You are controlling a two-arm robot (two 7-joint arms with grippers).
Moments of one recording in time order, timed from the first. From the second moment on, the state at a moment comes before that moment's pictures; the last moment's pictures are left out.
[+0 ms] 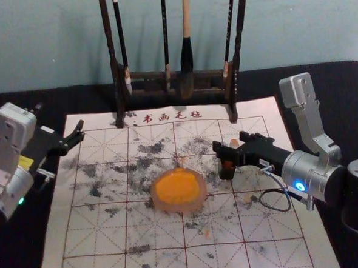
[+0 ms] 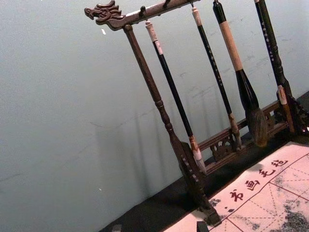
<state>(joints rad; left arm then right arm) -0.20 0.60 0.45 -1.41 -0.25 -0.12 0.03 0.16 0.38 -0.37 -1.57 0.54 0.42 0.17</state>
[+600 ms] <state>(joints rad) -0.20 0.60 0.45 -1.41 -0.25 -0.12 0.03 0.16 0.38 -0.37 -1.57 0.54 0.42 0.17</state>
